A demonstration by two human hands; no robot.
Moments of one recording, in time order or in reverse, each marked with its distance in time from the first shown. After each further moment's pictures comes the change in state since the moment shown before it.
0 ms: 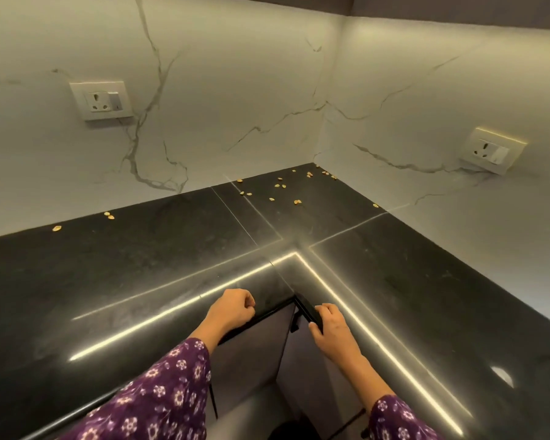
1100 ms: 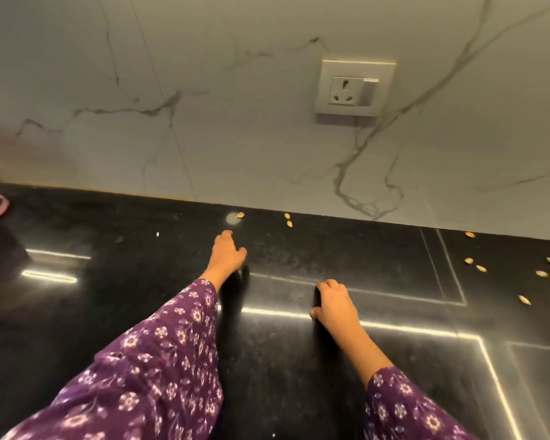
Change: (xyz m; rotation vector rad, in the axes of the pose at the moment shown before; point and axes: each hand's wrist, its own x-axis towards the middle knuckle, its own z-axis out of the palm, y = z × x) left_hand 0.101 -0.361 -0.230 -0.354 0.635 -0.767; right_hand 0.298 -0.346 0.177 -0.273 -0.495 -0.532
